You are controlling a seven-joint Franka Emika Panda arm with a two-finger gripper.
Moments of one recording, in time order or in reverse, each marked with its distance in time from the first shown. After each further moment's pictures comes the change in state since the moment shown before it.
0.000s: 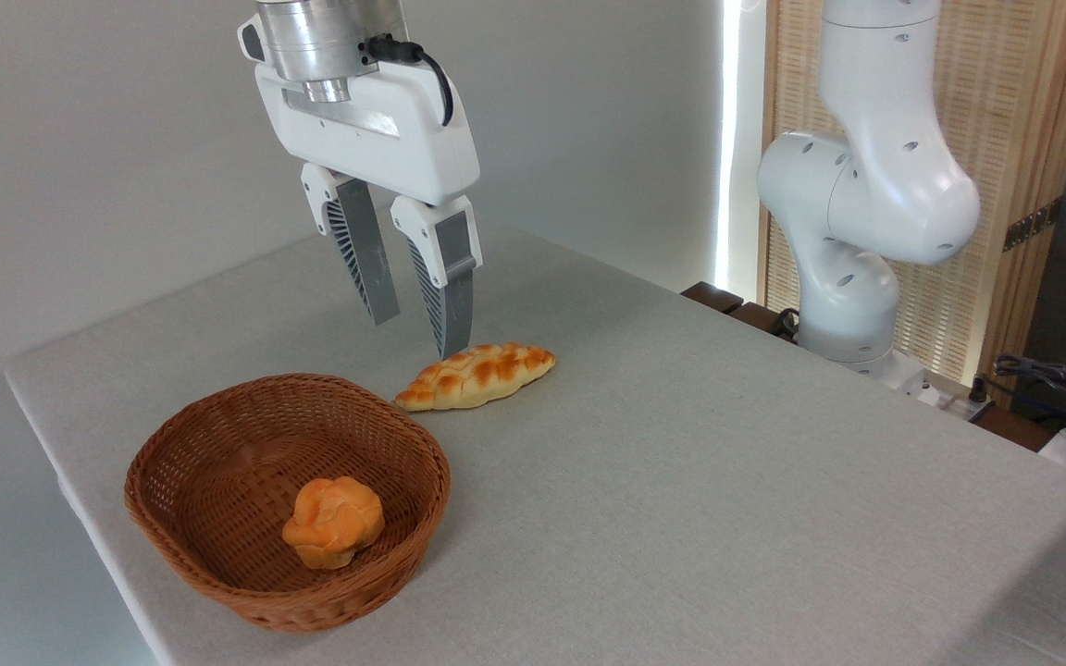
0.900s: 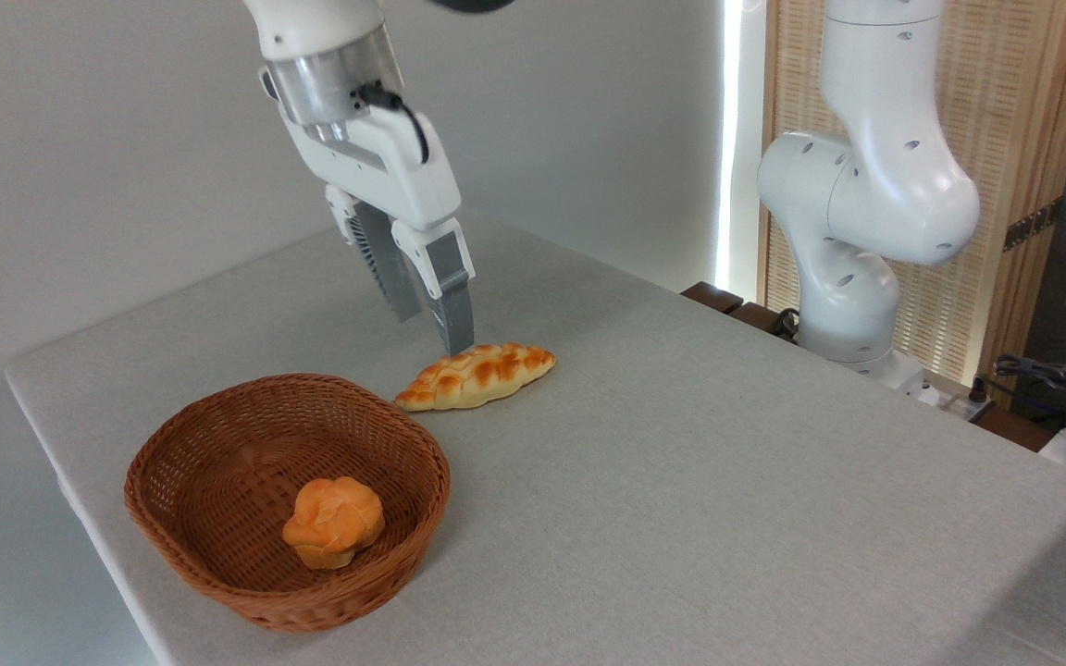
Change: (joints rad) arm -0.005 -0.039 -0.134 -0.159 -0.003 0.006 0.001
